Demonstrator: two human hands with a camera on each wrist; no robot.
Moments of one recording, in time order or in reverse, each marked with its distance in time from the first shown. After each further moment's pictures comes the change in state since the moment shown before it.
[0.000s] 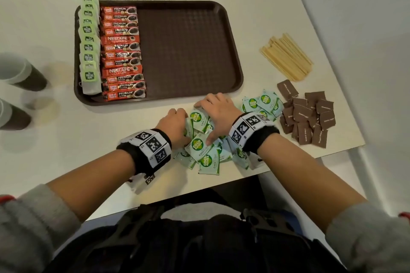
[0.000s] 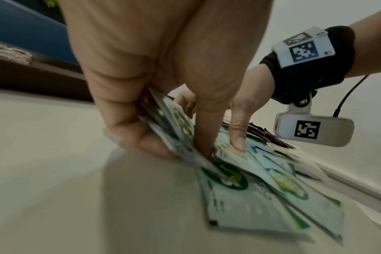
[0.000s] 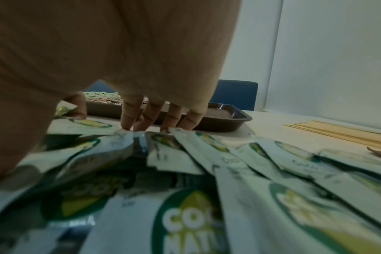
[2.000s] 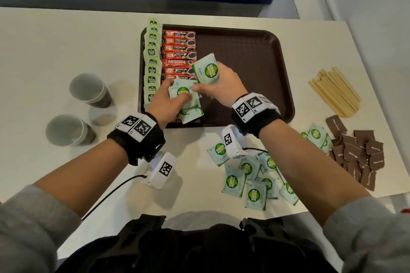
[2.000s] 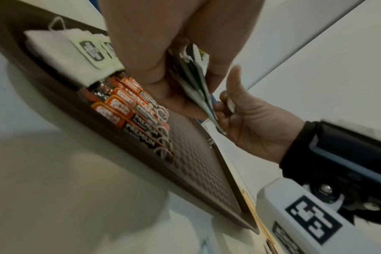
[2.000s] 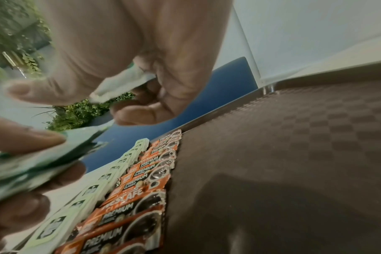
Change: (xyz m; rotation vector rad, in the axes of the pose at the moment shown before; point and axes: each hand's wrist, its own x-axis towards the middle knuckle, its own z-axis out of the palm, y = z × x) left_hand 0.014 -0.106 -0.117 -1.183 0.368 -0.071; right_hand 0.125 -0.093 -0.096 0.899 0.397 0.031
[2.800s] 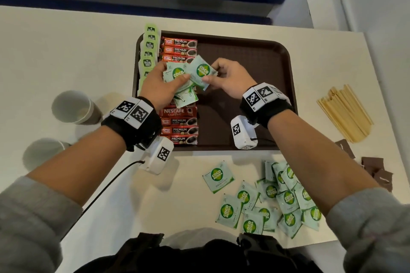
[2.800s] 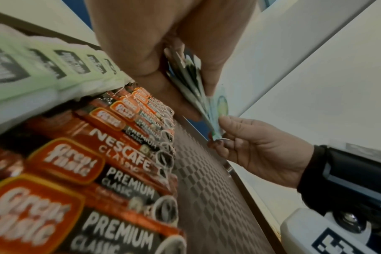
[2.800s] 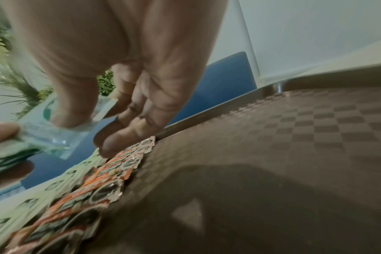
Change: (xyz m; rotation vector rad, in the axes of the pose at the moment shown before) left_hand 0.075 0.031 -0.003 0.094 0.139 0.124; right_hand 0.081 0.022 -0.030 -0.015 -0.155 0.020
